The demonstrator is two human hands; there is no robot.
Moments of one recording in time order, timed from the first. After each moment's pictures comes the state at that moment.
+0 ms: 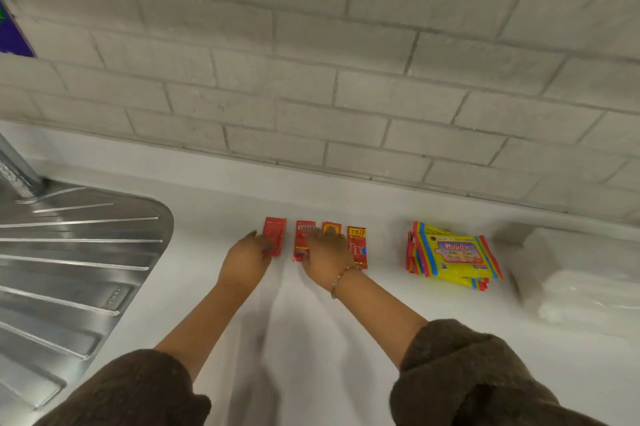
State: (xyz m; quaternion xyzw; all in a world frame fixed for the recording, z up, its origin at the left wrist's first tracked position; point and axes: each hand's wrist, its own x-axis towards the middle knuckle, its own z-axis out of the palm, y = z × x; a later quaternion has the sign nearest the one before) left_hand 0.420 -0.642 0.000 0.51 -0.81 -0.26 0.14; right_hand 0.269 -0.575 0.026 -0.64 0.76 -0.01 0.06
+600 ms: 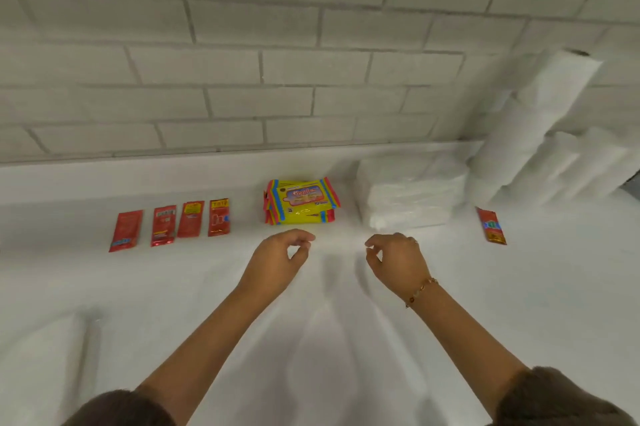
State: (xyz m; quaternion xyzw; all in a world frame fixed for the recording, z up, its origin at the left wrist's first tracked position) left_hand 0.242 -0.412 0.056 0.28 -0.84 -0.43 0.18; right_hand 0.066 -0.258 0.039 -0.43 0.89 -0.15 0.01
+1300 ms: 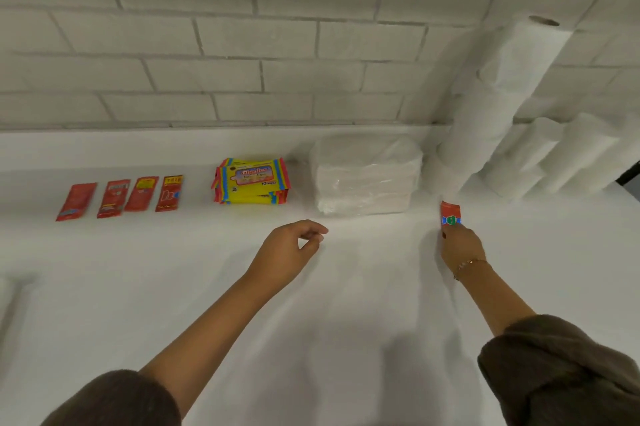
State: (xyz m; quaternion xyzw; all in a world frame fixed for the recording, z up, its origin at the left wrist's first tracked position) left_hand 0.141 -0.301 0.057 0.29 -0.84 -0.44 0.16; right_hand -0.141 -0.113 -0.002 -0.26 0.96 0.07 0.05
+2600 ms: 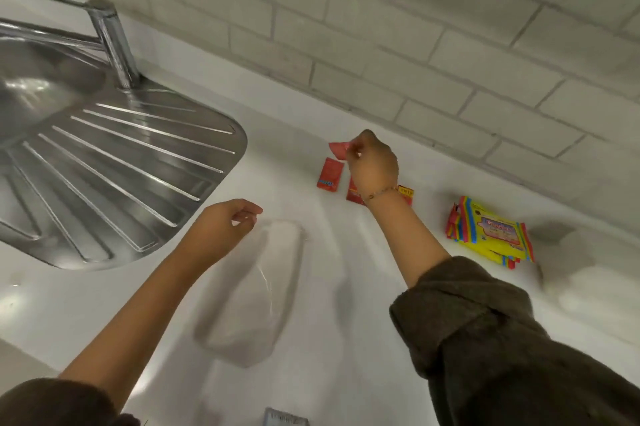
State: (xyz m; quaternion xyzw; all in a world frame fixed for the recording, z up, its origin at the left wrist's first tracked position) left_hand 0.590 -0.548 0.031 0.54 -0.70 -0.39 0.23; right_hand 0.331 -0.582 0.094 -0.57 0.76 -0.31 0.06
